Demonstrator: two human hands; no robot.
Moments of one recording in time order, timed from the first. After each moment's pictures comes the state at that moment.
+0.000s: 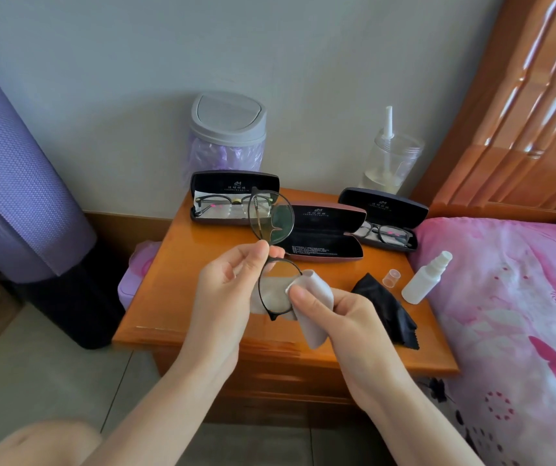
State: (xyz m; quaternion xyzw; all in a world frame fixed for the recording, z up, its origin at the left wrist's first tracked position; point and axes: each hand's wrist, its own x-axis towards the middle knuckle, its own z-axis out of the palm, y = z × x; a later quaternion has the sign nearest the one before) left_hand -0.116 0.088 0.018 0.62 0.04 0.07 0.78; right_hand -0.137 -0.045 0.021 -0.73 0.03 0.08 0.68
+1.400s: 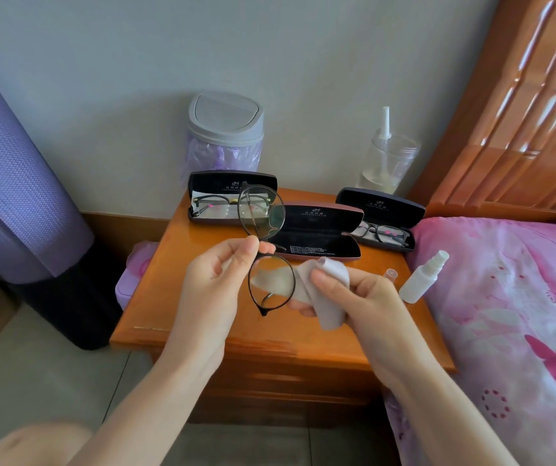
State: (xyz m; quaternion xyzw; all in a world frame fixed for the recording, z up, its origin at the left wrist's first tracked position) left_hand -0.116 0.096 0.023 0.64 0.03 0.09 0.77; right_hand -0.121 -0.071 0.026 -0.74 -0.04 0.05 0.67
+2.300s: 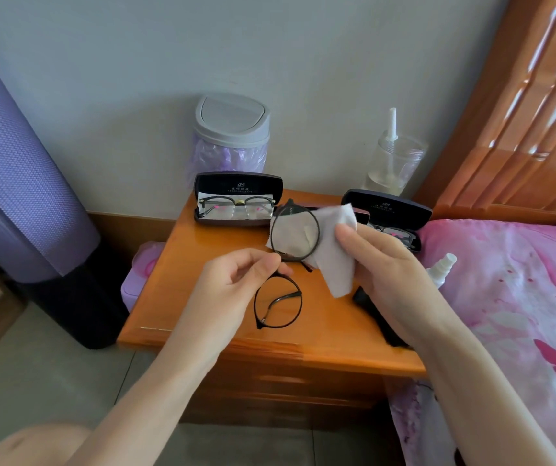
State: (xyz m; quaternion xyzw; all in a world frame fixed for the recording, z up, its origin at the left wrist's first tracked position) left_hand -0.117 0.105 0.028 0.73 -0.06 0.04 0.69; right_hand -0.095 -0.079 0.053 -0.74 -0.11 0.06 0.66
